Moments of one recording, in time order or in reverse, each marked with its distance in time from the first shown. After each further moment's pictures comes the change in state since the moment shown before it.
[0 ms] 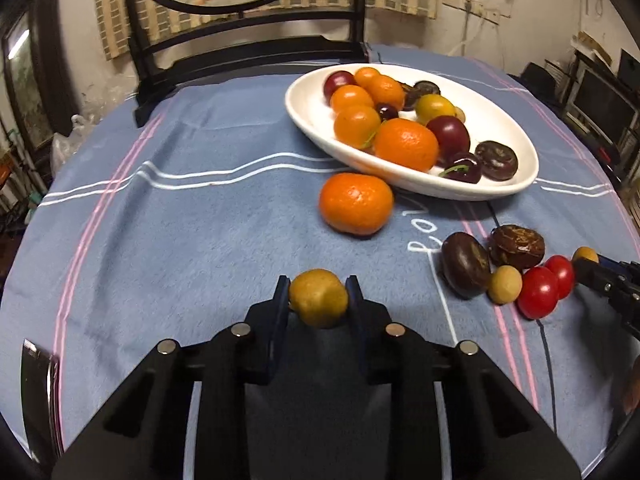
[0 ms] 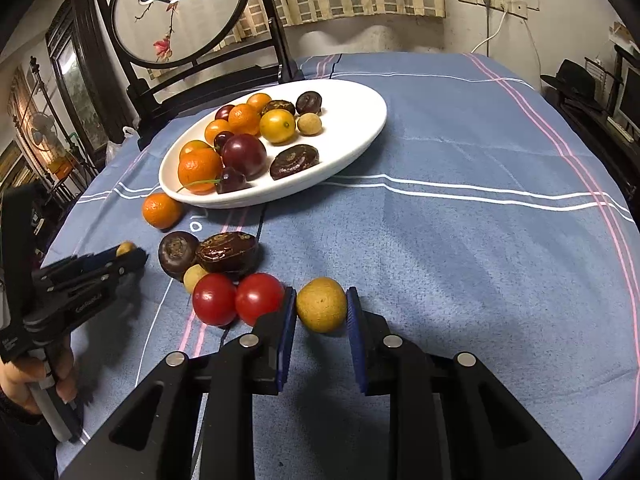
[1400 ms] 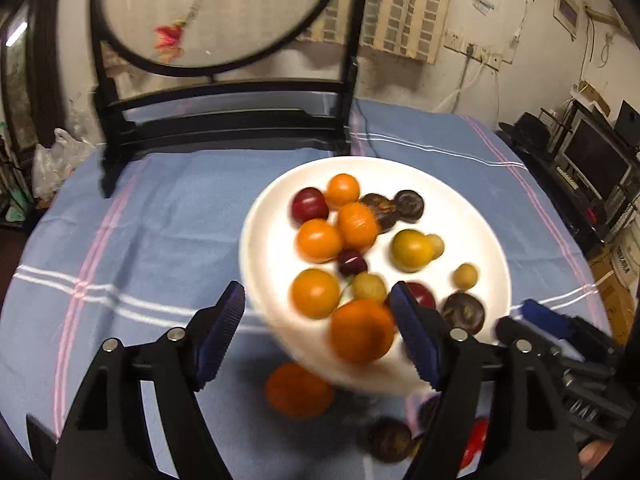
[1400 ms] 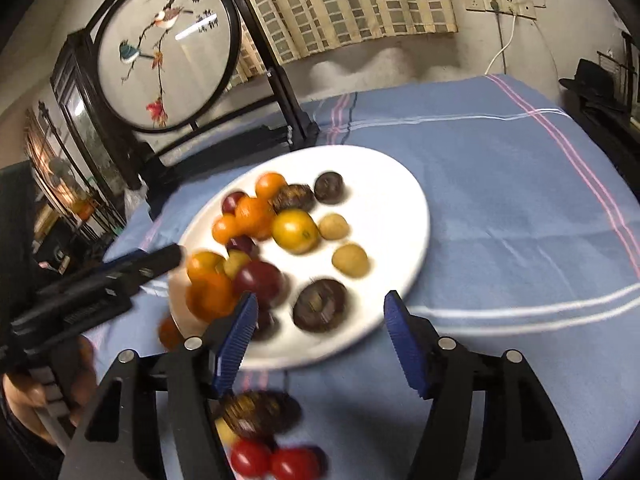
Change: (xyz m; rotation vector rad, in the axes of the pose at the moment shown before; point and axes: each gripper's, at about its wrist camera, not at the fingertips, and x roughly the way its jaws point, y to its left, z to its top) left arm 0.006 -0.011 0.104 -0.074 -0.085 -0.061; right arm 0.027 -0.005 0.079 0.063 -0.072 0.085
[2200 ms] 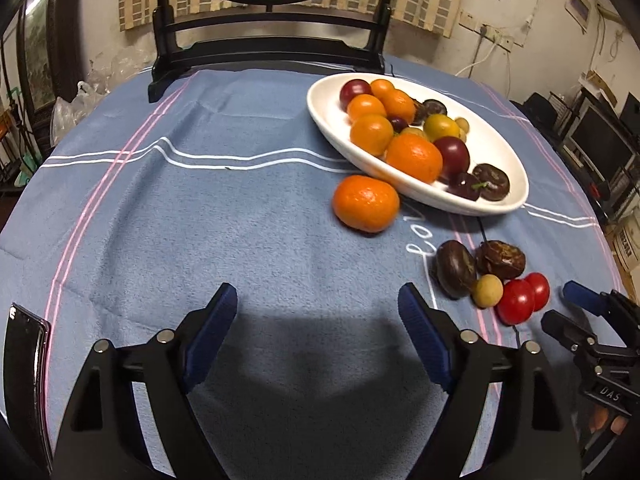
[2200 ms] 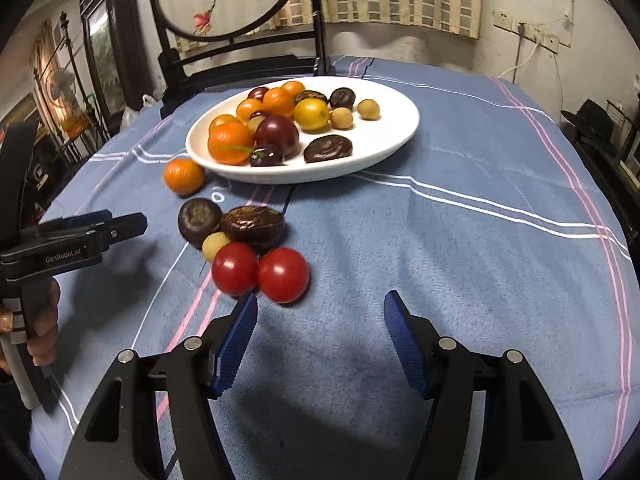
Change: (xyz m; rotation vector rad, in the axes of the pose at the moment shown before) left arm -0.024 0.035 -0.105 -0.040 0.103 -0.015; right arm -0.033 0.024 -0.091 -0.237 0.077 -0.088
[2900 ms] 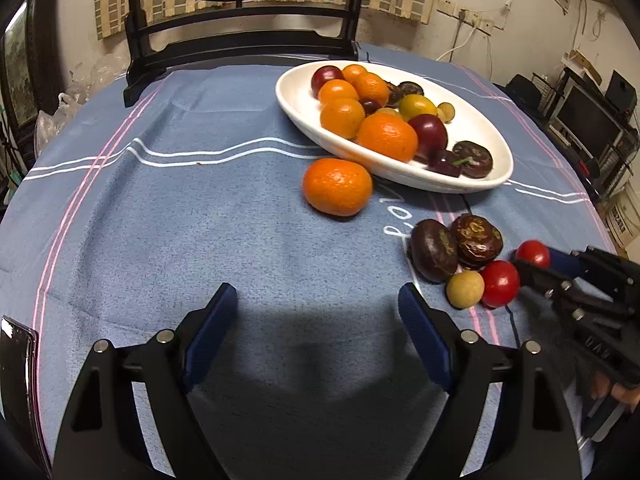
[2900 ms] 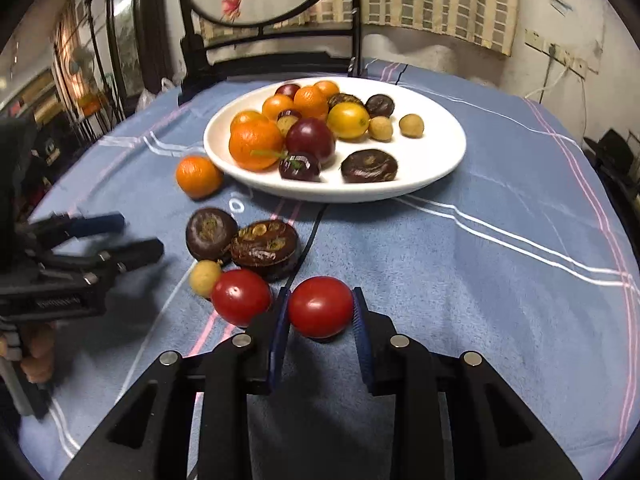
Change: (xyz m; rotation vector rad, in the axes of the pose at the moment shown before) left arm 0.004 -0.013 -0.005 0.071 0.018 -0.034; right arm 0.014 0.008 0.021 -0.048 -0.001 0.047
